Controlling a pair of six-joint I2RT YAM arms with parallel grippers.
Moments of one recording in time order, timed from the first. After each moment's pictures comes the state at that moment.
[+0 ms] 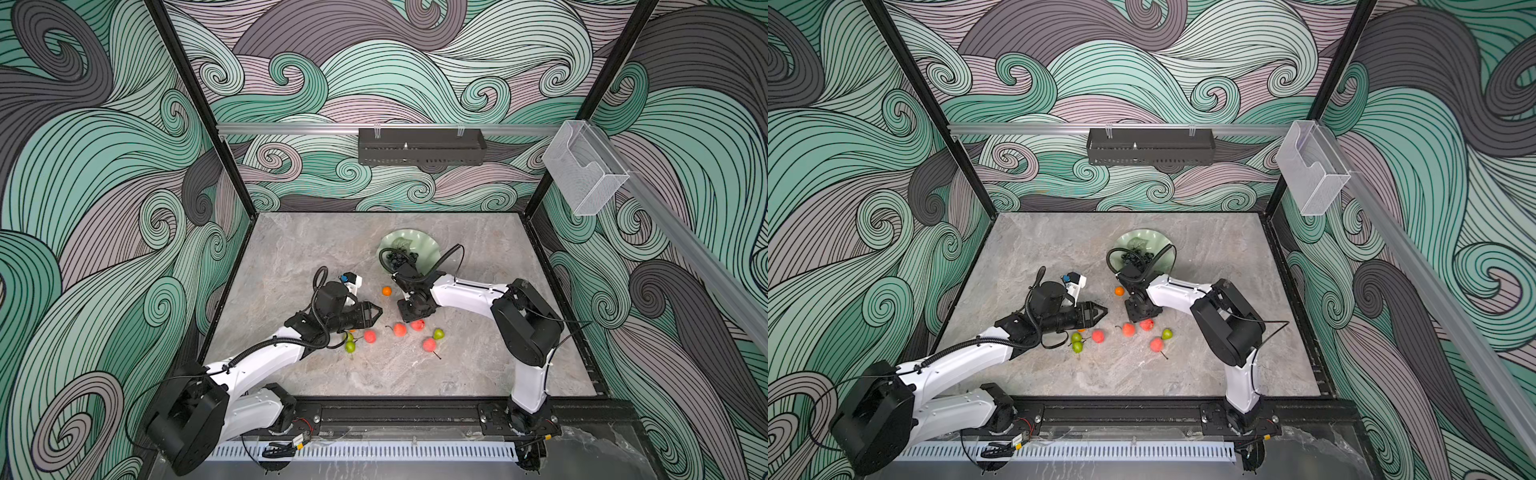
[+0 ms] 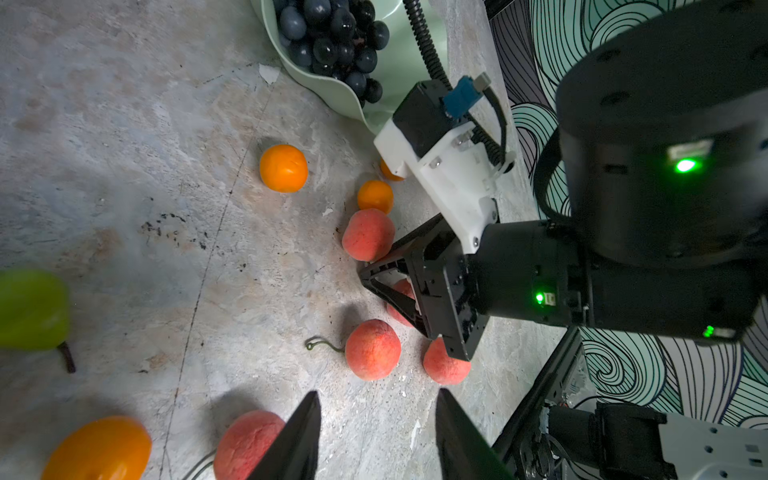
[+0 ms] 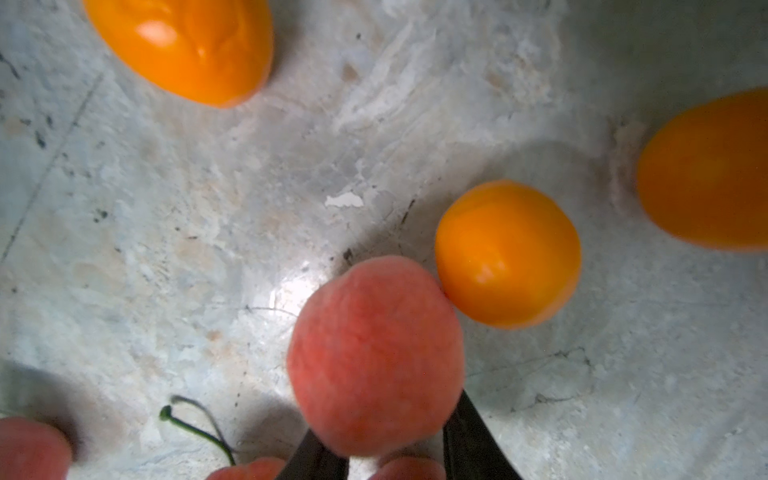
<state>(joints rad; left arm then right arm) -0.60 1.15 0.54 -0.01 0.30 -0.70 0.77 1.92 1.23 -0.66 0.05 0.40</state>
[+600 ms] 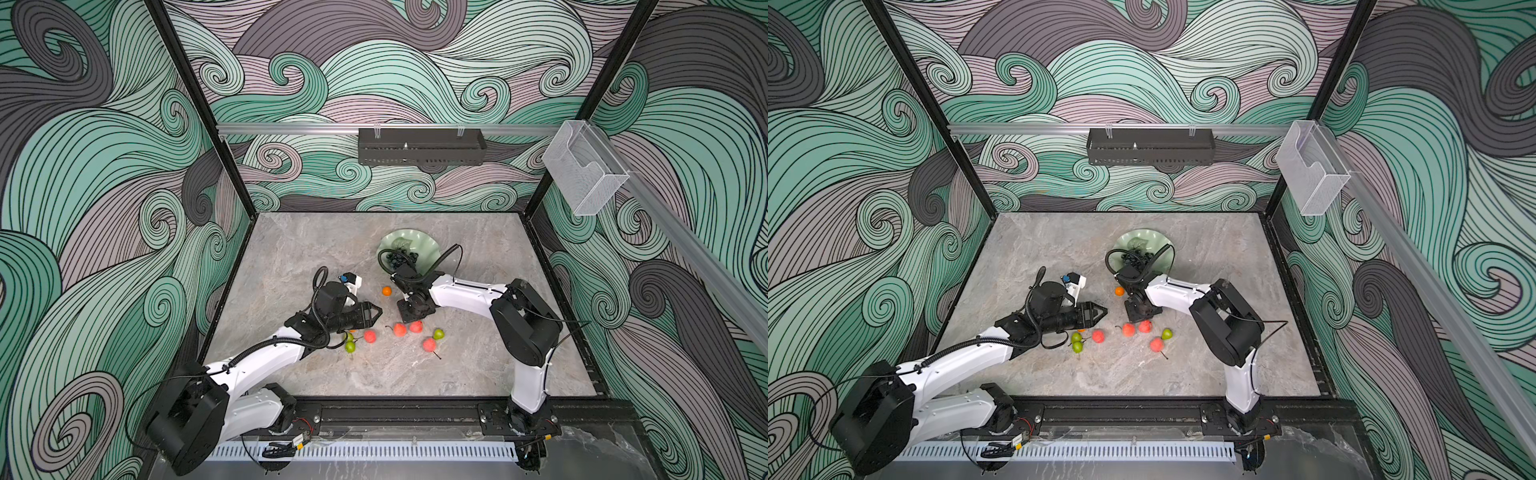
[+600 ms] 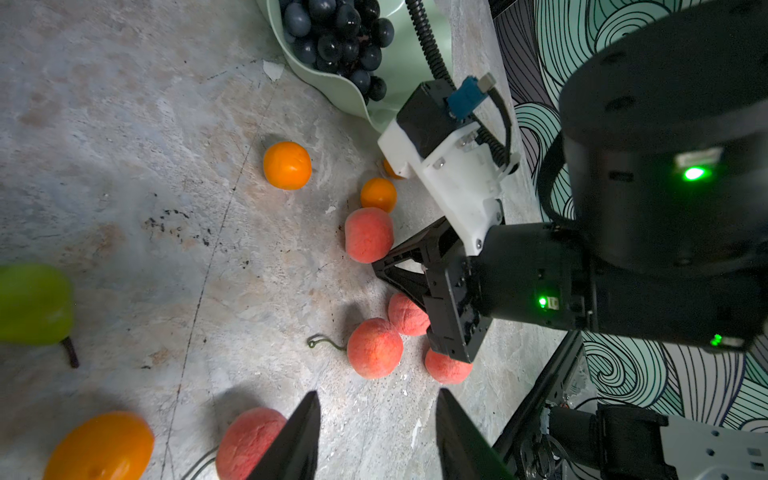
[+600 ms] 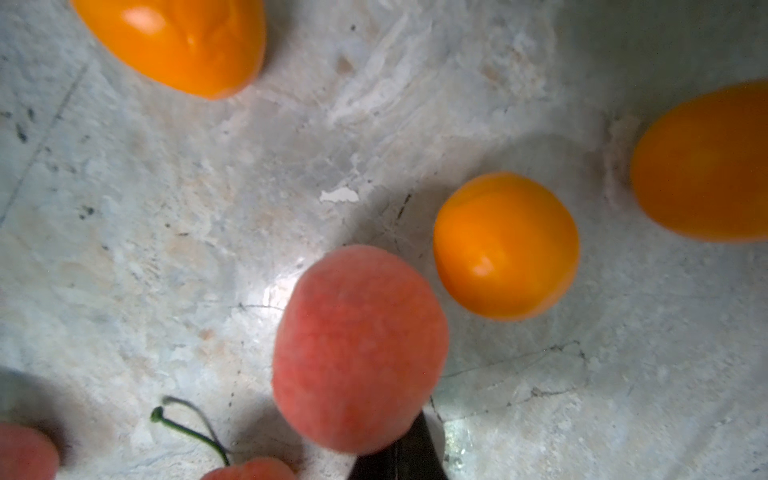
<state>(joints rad) -0.60 1.16 0.54 -0.02 0.30 -0.70 0.77 1.92 1.24 -0.68 0.06 0.40</state>
